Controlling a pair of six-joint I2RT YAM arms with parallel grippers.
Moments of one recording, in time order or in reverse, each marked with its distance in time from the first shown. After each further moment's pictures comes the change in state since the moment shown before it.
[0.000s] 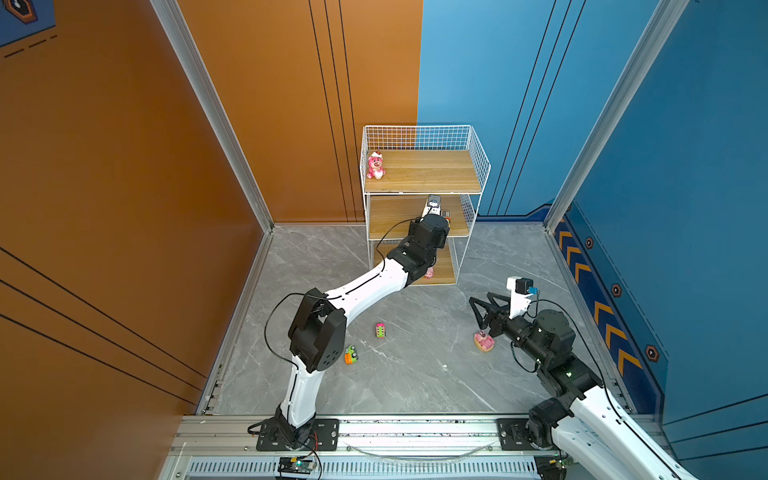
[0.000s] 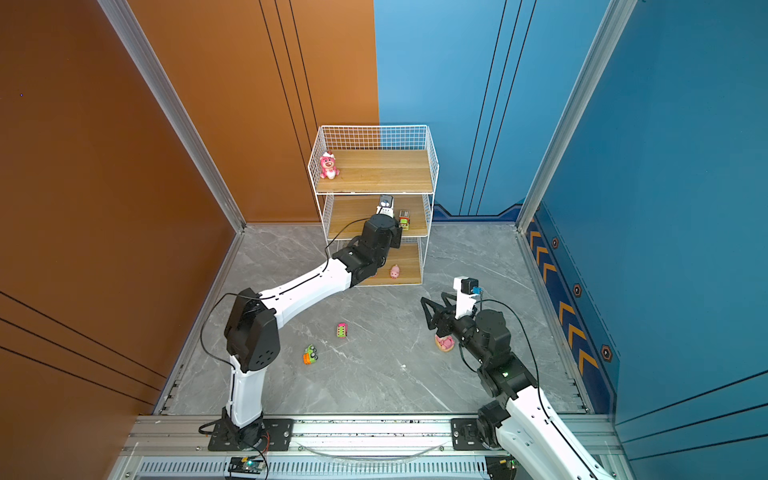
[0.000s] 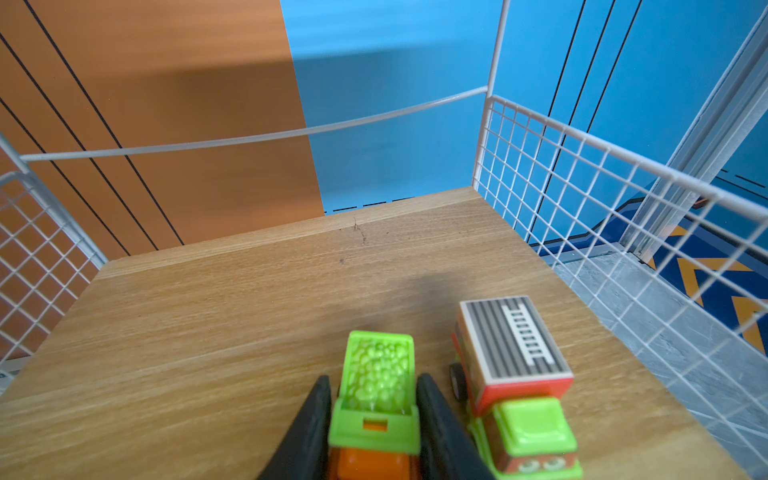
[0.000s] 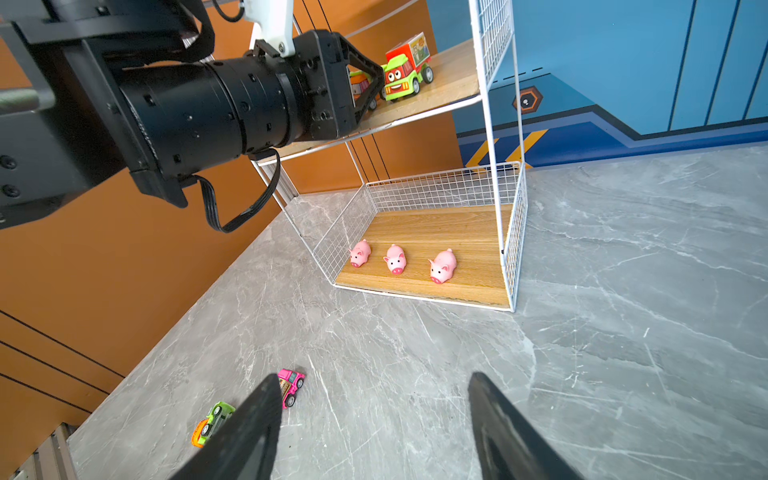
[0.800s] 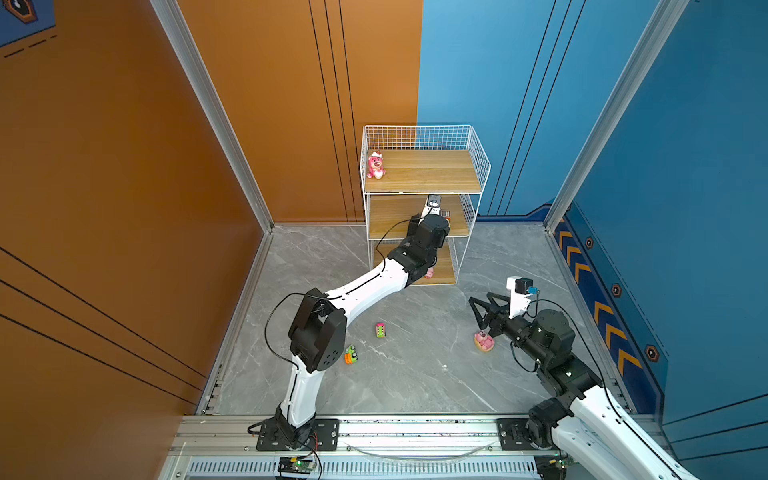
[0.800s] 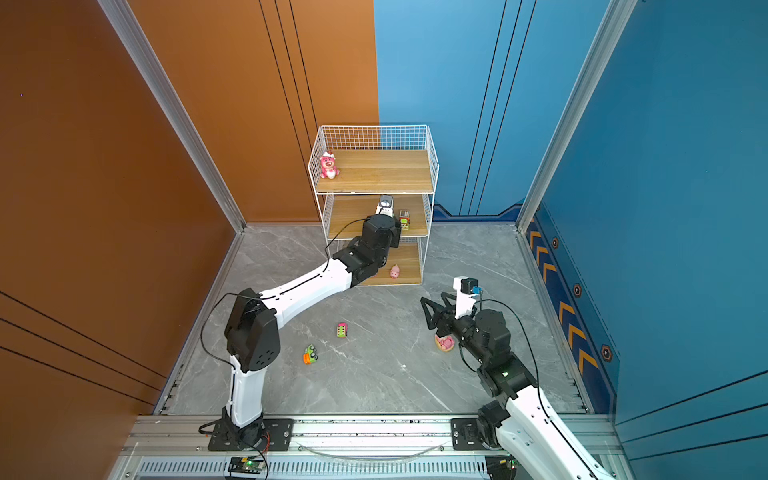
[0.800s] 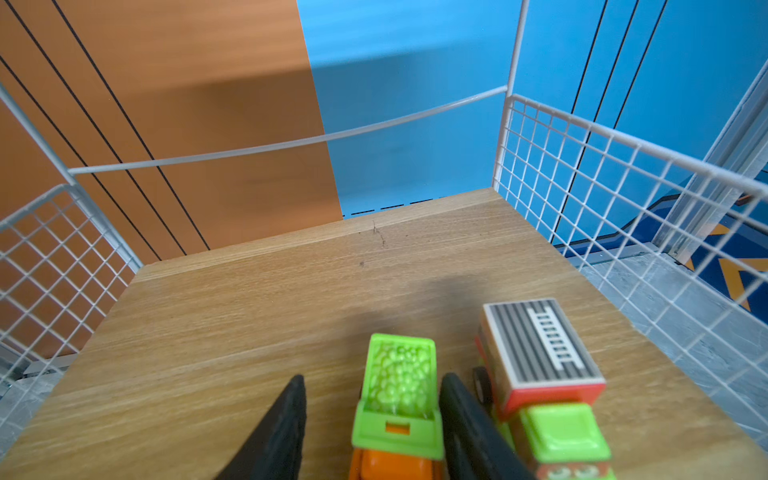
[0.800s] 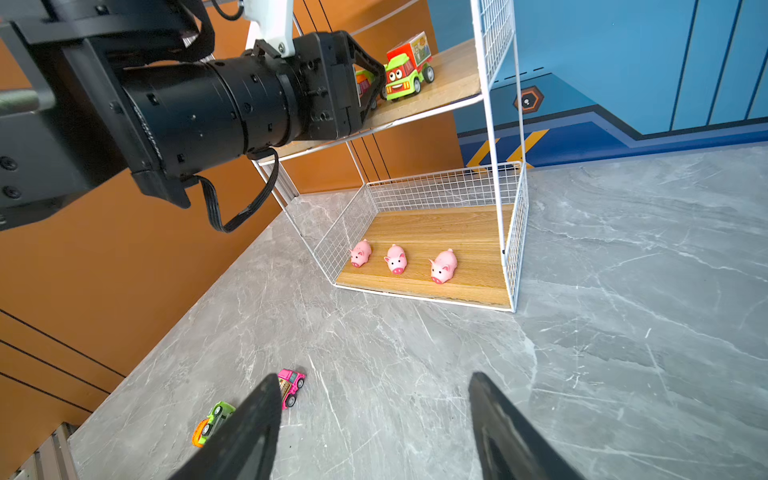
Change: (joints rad) left arm -0.004 0.000 -0.001 0.012 -0.056 0.044; right arm 0.001 0.003 0.000 0.004 -0.003 0.000
